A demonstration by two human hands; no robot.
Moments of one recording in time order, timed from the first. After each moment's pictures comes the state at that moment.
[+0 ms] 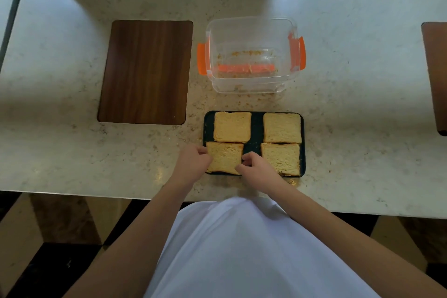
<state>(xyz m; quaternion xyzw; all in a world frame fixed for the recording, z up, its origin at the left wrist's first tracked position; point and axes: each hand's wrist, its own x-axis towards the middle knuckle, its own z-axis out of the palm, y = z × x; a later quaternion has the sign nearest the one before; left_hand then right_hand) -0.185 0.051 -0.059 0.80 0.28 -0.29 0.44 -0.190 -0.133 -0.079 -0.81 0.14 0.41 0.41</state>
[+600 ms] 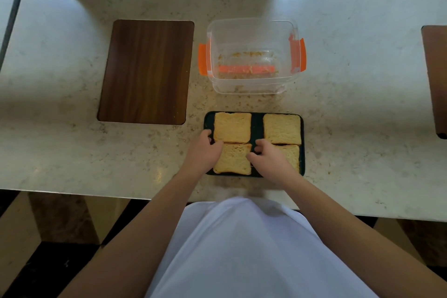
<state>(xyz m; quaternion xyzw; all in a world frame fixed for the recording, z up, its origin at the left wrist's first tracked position) -0.160 0.032 -0.068 0.82 0.23 -0.27 0.45 -0.166 -0.156 -0.073 -0.83 0.13 0.36 0.40</state>
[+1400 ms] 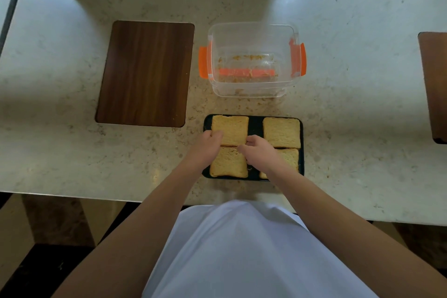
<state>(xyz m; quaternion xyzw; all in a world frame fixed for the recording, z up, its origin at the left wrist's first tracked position) -0.140 0.029 -0.069 0.75 0.29 -0.30 0.51 -0.142 -0.132 -0.075 -0.78 0.18 0.36 0.47</state>
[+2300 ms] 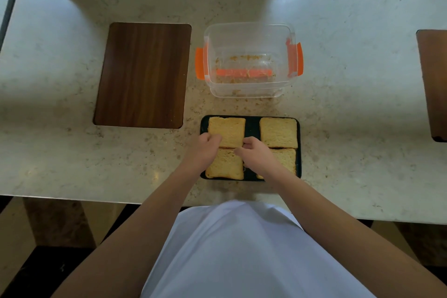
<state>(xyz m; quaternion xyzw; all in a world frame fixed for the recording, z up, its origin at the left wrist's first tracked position) -0.146 0.030 -0.072 0.78 0.26 -0.28 0.50 -0.147 -0.131 -0.076 -0.78 0.18 0.37 0.47</state>
